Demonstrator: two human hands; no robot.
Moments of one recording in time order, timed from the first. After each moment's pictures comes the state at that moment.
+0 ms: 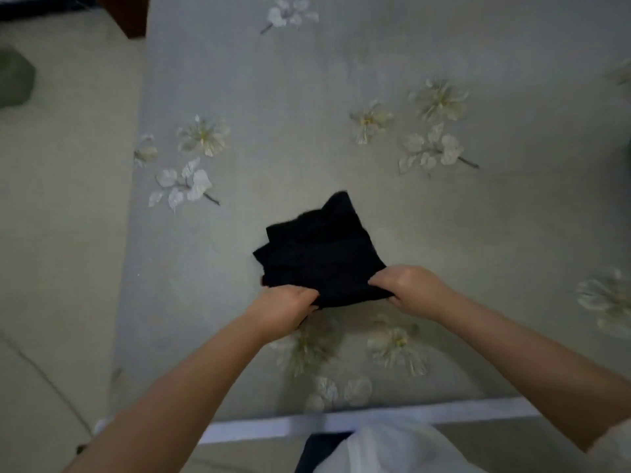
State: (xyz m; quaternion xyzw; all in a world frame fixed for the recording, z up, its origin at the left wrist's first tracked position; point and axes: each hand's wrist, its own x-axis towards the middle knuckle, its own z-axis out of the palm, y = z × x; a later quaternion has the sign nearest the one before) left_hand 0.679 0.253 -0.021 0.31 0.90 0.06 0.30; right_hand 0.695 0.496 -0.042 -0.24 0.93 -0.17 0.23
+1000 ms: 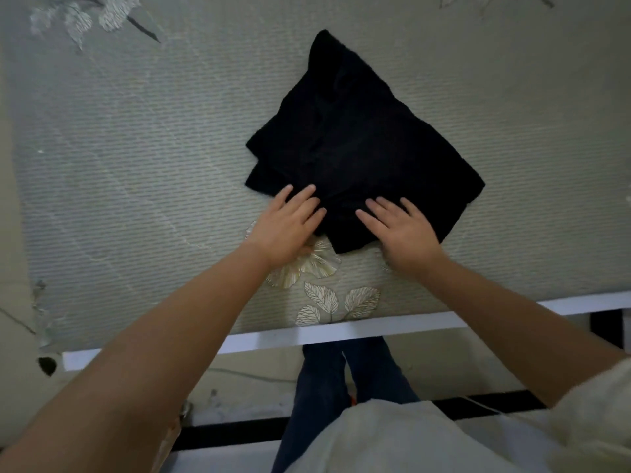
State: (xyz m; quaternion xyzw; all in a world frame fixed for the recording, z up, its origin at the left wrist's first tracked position) left_hand 0.730 0.230 -0.162 0.40 0.88 -0.07 0.25; right_hand 0.779 0.439 -0.150 -0.17 0.96 -0.02 0.22
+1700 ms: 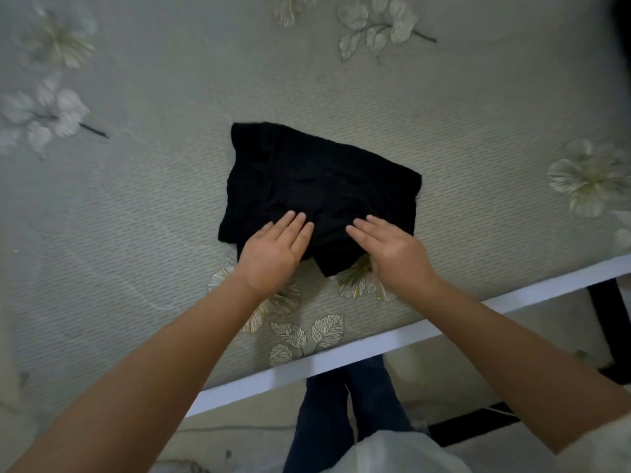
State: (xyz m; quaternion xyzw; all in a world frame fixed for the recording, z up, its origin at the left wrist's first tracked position) left_hand 0.721 0.300 -0.103 0.49 0.87 0.03 0.04; right_hand 0.799 0.489 -0.109 -0.08 0.97 -0.20 -0.08
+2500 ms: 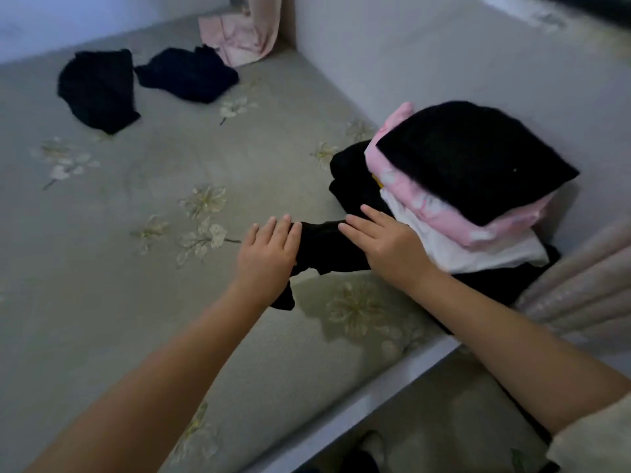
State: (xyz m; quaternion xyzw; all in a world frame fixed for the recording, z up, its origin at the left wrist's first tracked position) left_hand 0.741 0.704 0.126 0.50 0.83 0.03 -0.23; right_hand 0.833 0.886 0.115 -0.09 0.93 0.00 -0.35
